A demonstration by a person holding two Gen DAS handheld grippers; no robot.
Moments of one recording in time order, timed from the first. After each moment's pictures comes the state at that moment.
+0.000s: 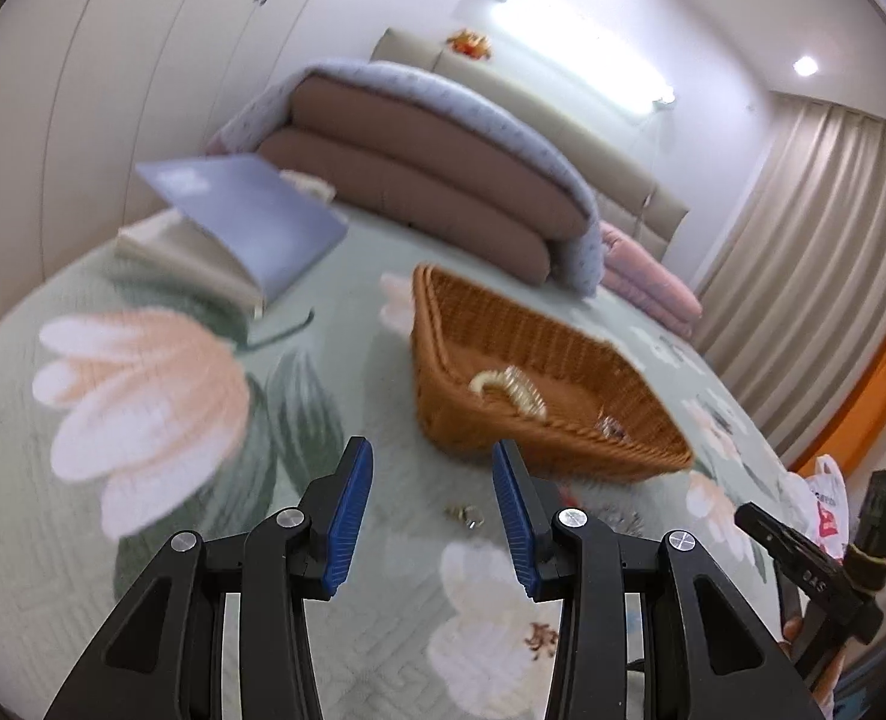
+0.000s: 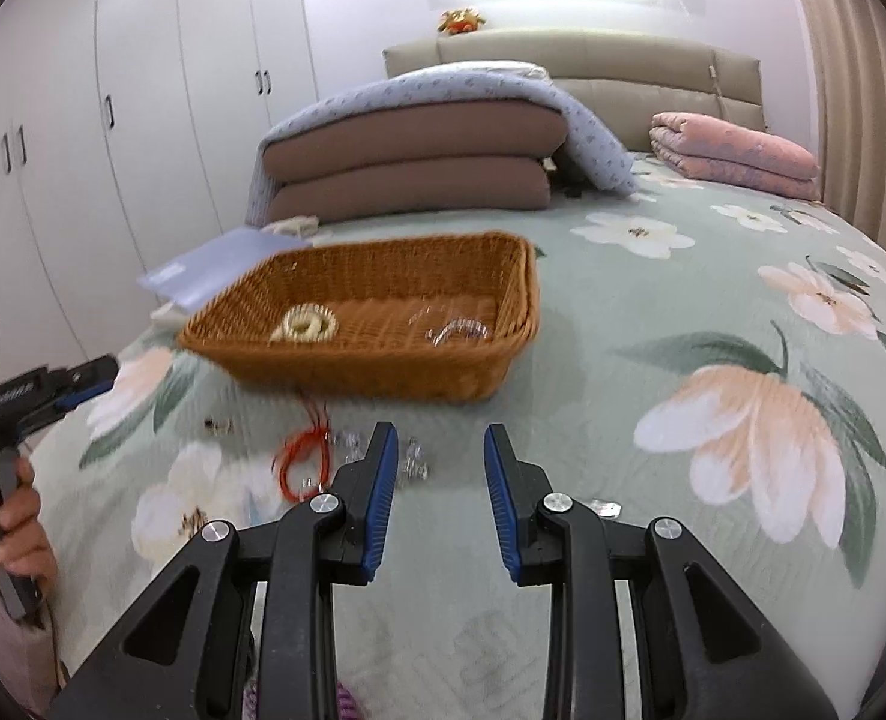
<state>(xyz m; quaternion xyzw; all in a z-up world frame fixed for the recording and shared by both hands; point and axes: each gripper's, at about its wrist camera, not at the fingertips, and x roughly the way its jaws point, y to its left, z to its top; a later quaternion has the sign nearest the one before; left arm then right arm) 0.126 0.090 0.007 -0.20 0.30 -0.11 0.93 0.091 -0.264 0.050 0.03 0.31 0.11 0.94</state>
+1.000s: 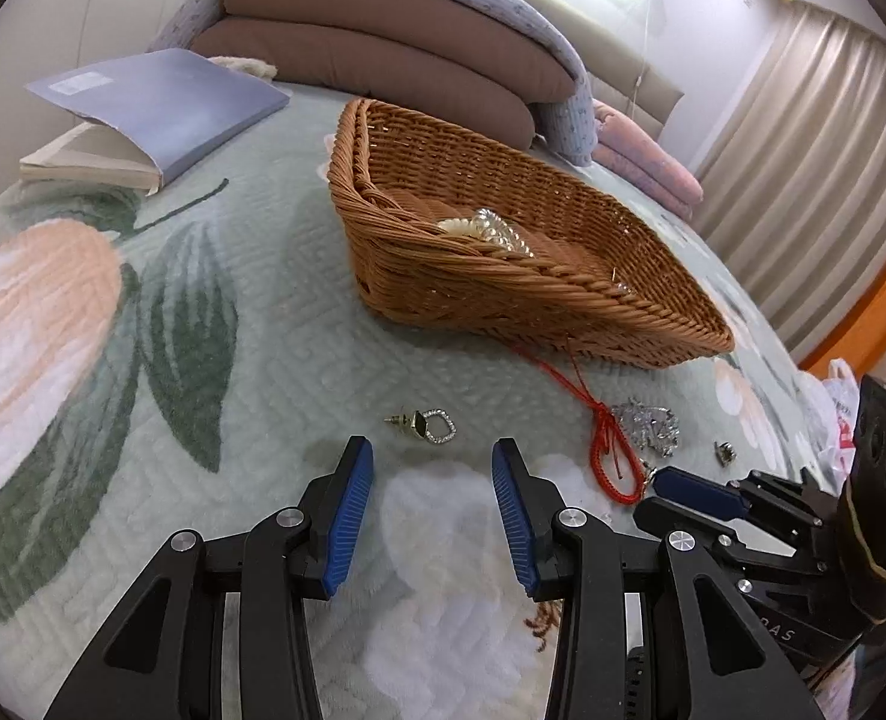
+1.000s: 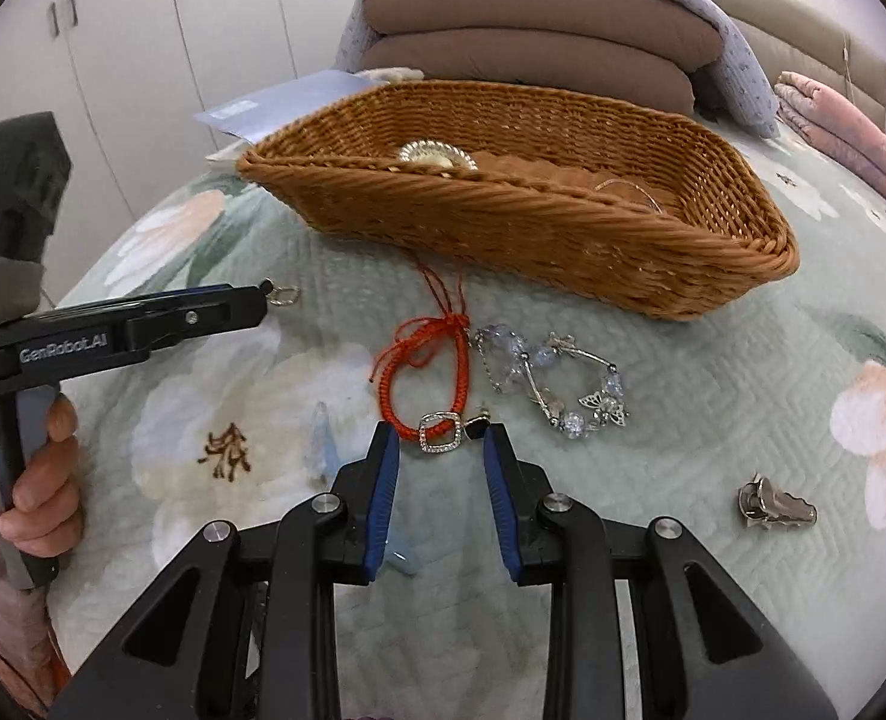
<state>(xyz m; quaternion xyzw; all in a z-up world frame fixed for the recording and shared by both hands) 0.167 0.028 -0.044 -0.14 0.41 -0.15 0.89 0.134 -0.176 -0.007 -0.05 0.43 0.20 0.88</state>
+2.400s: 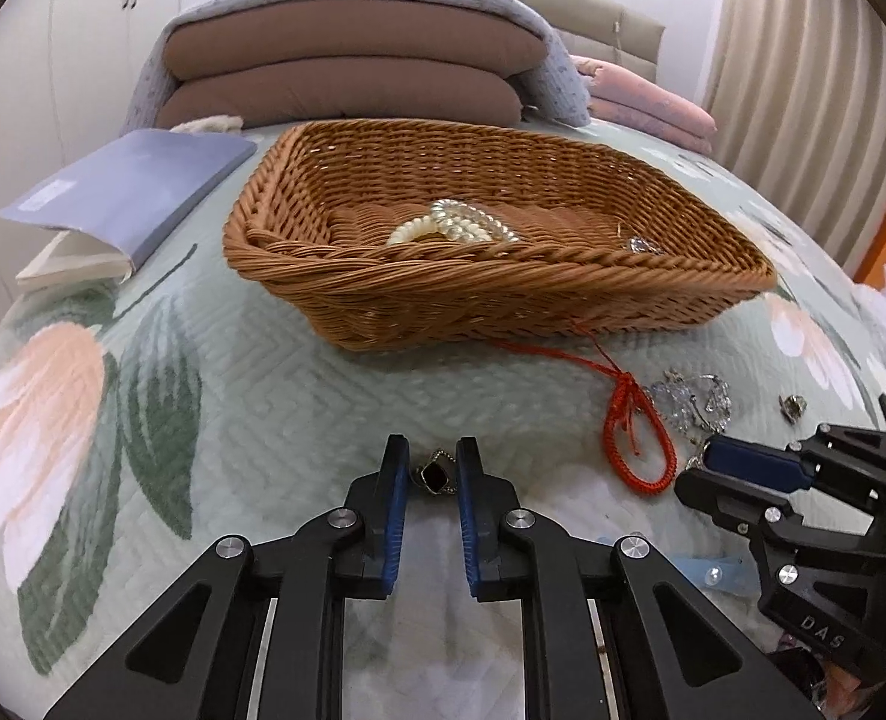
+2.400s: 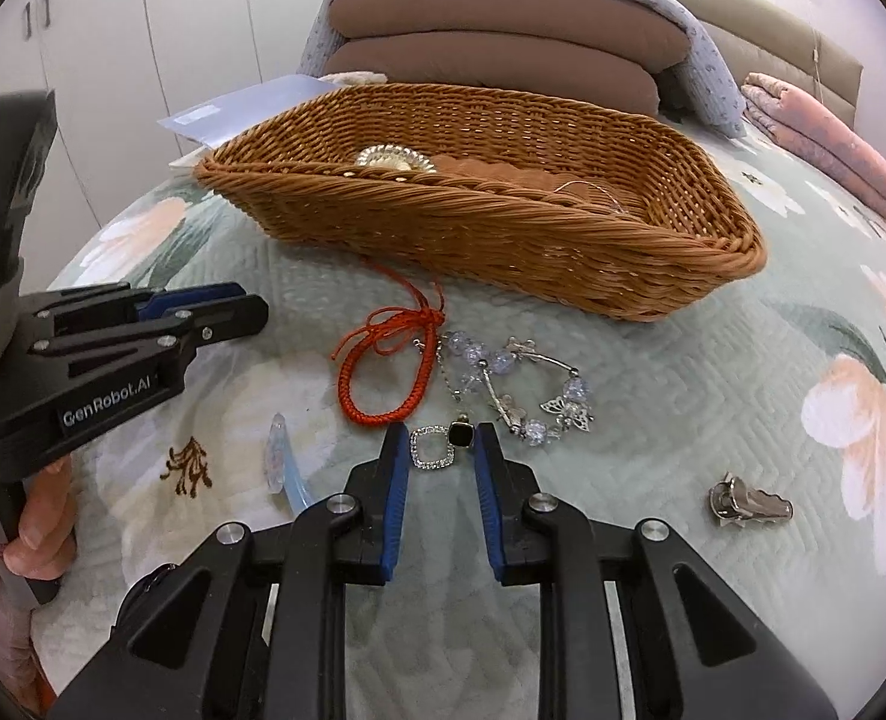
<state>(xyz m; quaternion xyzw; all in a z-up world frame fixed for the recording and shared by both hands) 0.175 -0.017 -0.041 -0.01 0.40 -0.12 0.91 0.138 -0.181 -0.007 -0.05 0.42 0.16 0.89</state>
